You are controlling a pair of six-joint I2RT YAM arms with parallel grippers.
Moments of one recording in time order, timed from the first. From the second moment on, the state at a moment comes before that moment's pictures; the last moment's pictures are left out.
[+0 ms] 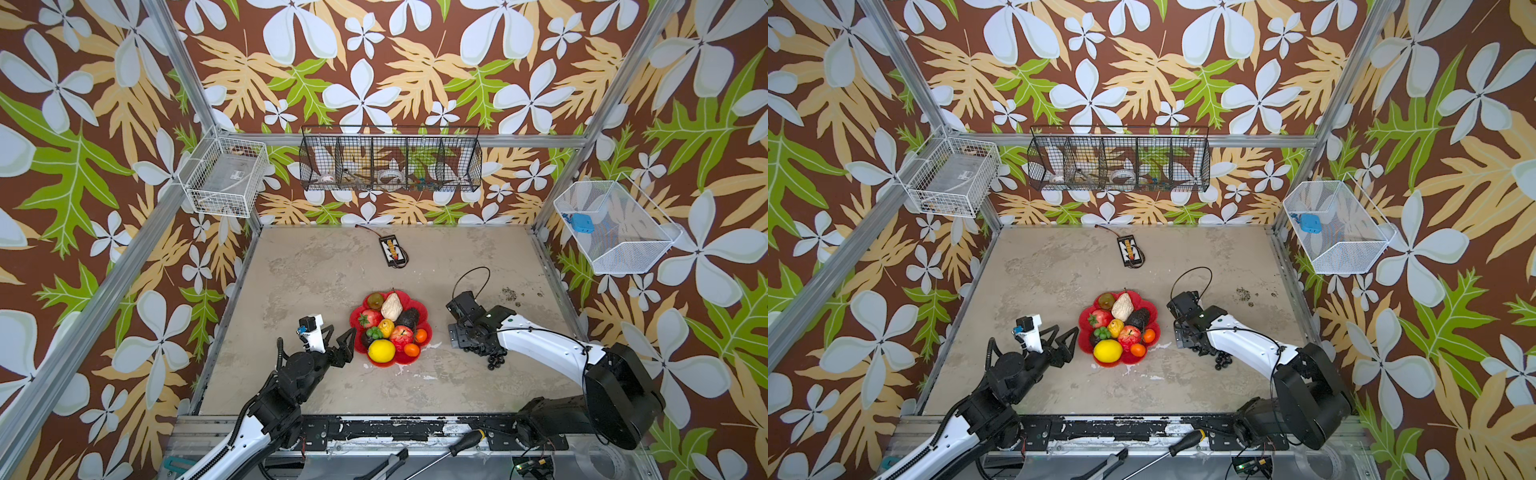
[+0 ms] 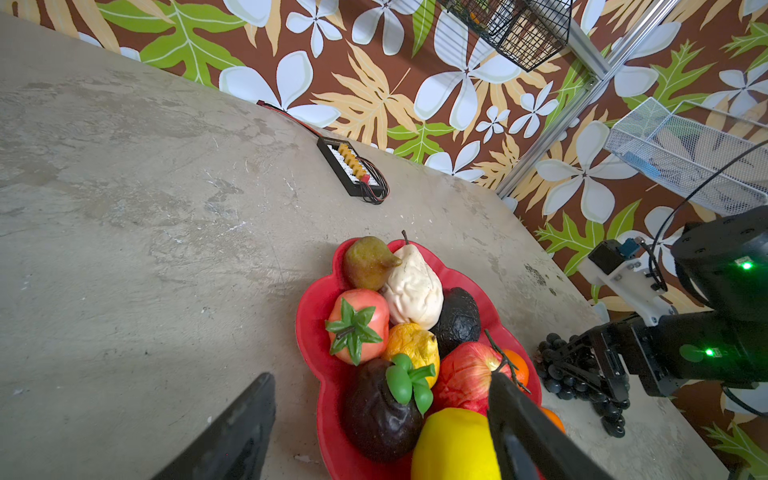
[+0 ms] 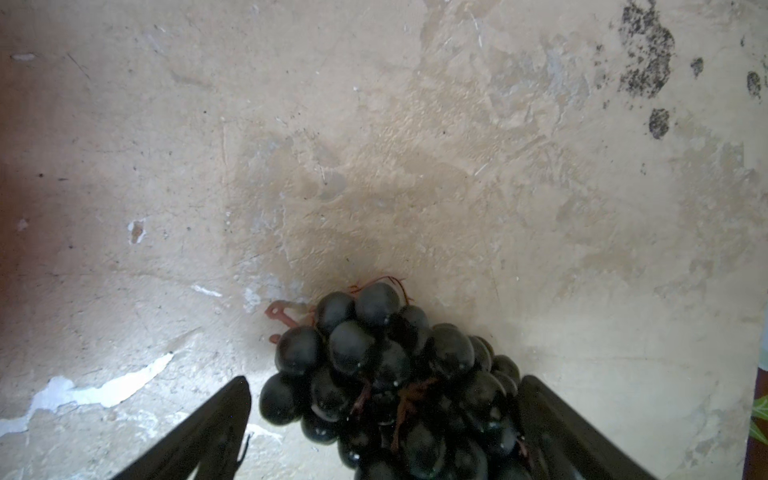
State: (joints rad) left arm -0.66 0.32 0.08 0.05 -0.23 -0.55; right arm 0.60 1.40 0.80 -0.73 0.40 0.48
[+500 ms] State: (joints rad) left arm -0.66 0.31 0.08 0.05 -0.23 -0.55; right arm 0.68 1.37 0.79 -0.75 0.45 0.54
